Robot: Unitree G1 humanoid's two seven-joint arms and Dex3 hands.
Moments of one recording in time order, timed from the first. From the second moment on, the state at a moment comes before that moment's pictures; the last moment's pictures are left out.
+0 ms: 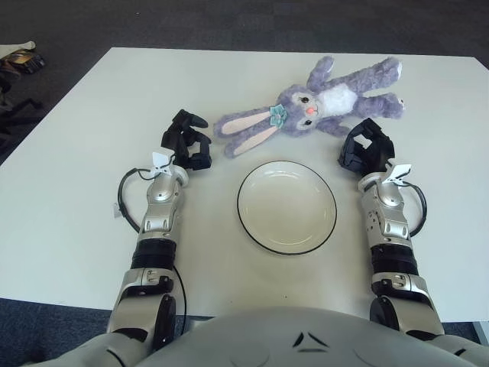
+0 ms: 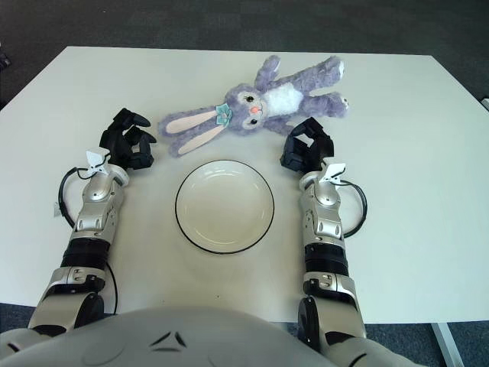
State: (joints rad) left arm -0.23 0.06 0.12 0.31 -0.06 -0.23 -0.04; right arm -0.22 -0.05 -0.21 0.27 0.14 -0.13 0.00
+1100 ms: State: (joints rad) left arm -0.22 0.07 0.12 0.24 -0.03 -0.22 0.01; right arm -0.22 -0.05 -0.20 0.27 0.13 -0.12 -0.02
